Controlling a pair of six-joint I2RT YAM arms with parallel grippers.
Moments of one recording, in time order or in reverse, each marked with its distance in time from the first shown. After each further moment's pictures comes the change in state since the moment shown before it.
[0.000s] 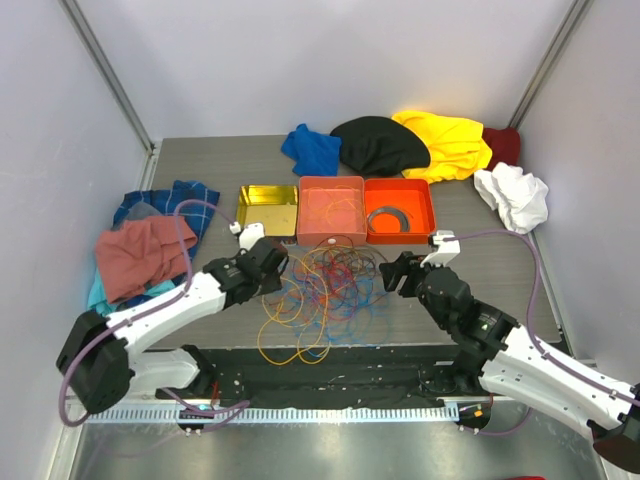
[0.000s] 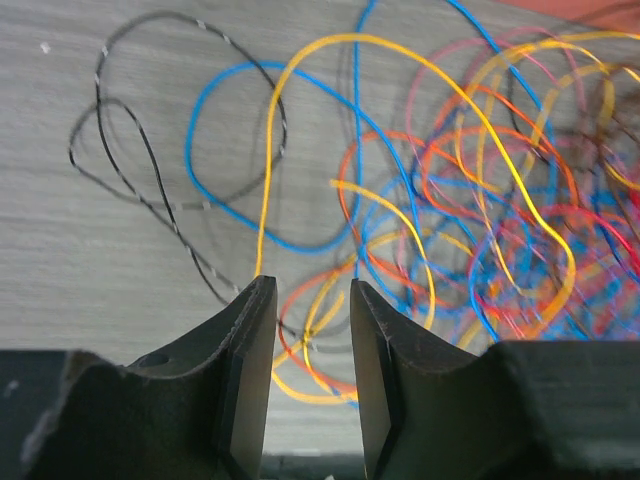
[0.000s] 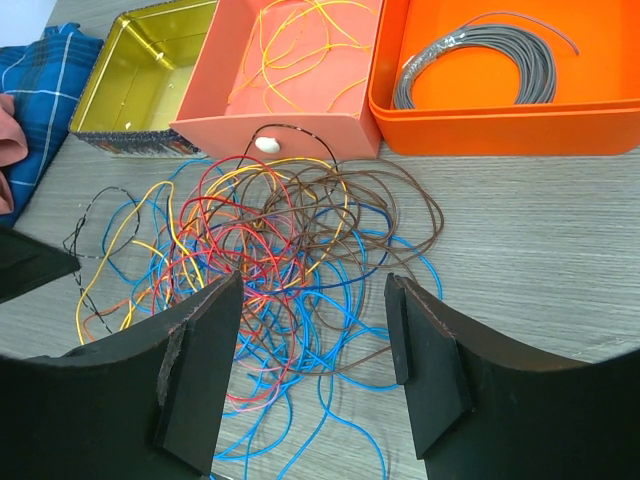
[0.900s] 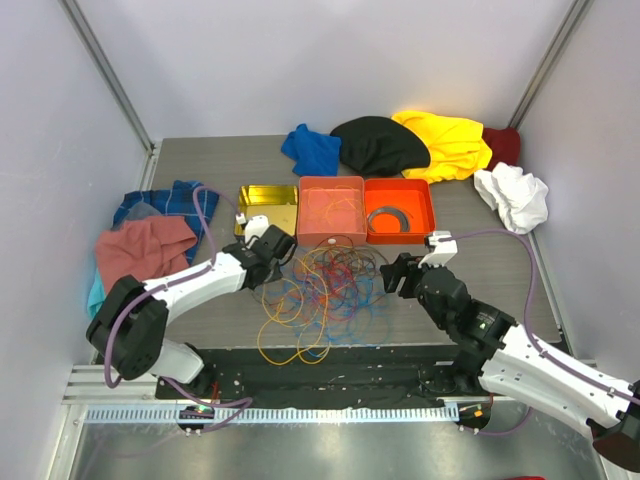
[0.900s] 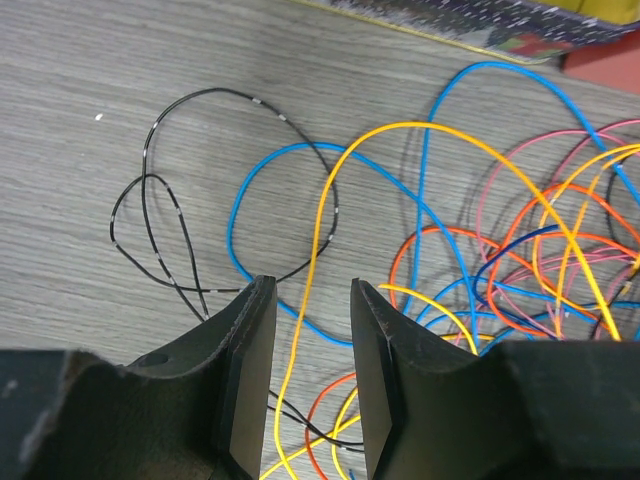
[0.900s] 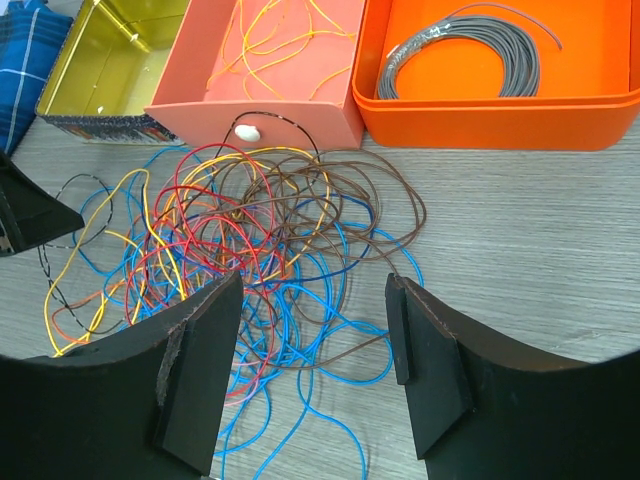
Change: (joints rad) left arm 0.081 0.266 0.085 0.061 -0.095 0.063; right arm 0.000 0.020 -0.001 -0.019 0.010 -0.031
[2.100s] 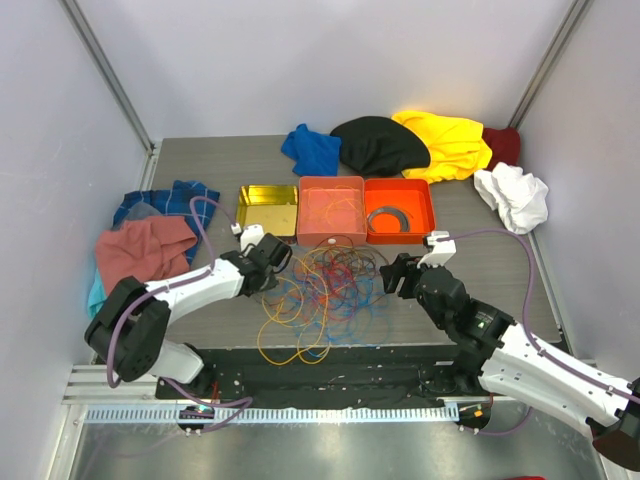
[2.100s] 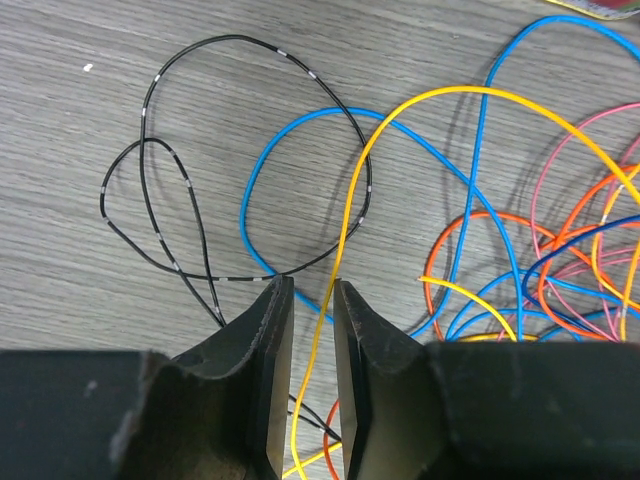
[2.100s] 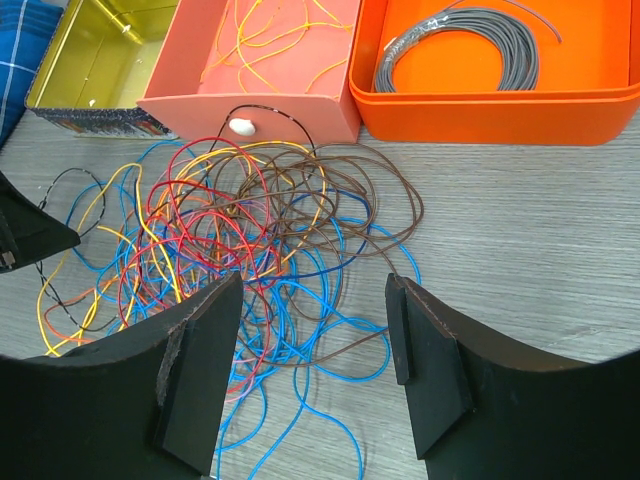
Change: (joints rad) left arm 0.020 -0.019 -0.094 0.050 0.035 -0.038; right arm 0.000 0.012 0.000 -0.004 -0.001 0.001
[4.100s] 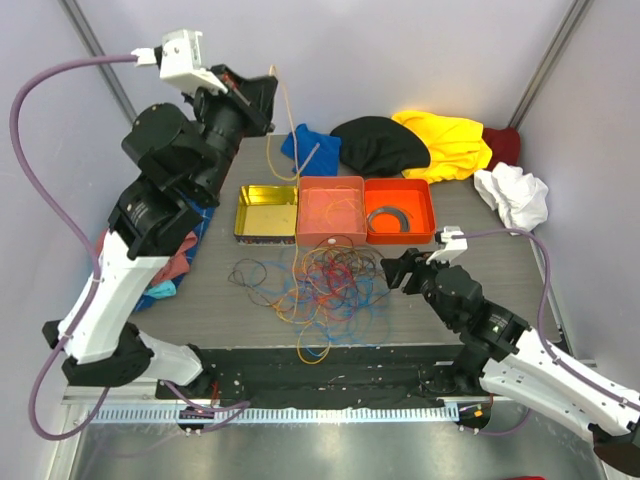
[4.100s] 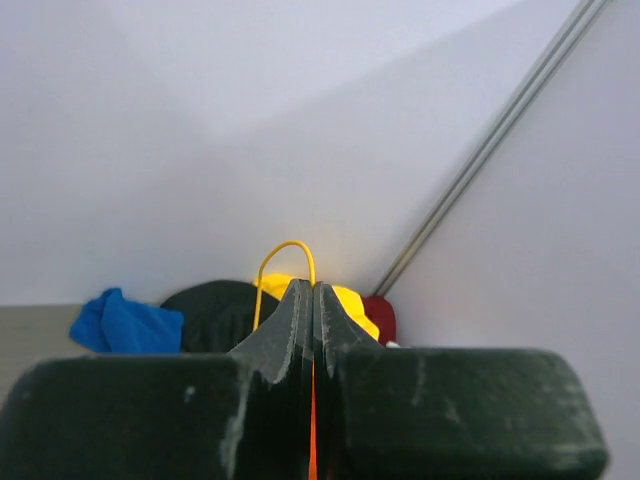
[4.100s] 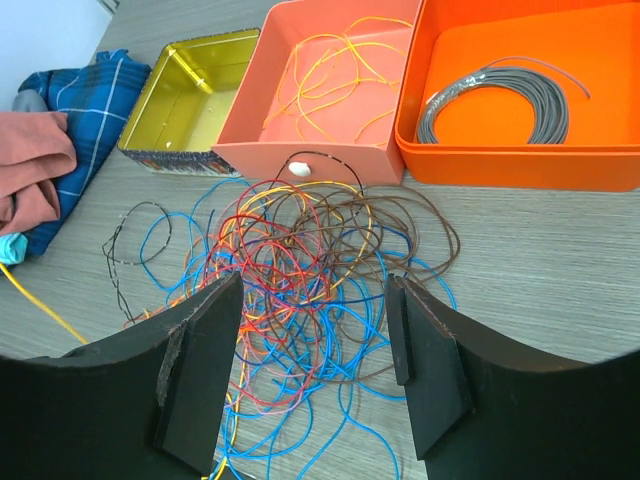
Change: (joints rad) left arm -0.180 -0.047 1.312 0.056 -0.045 0.523; right arm 0.000 -0.073 0.061 -0.011 -0.035 -0.003
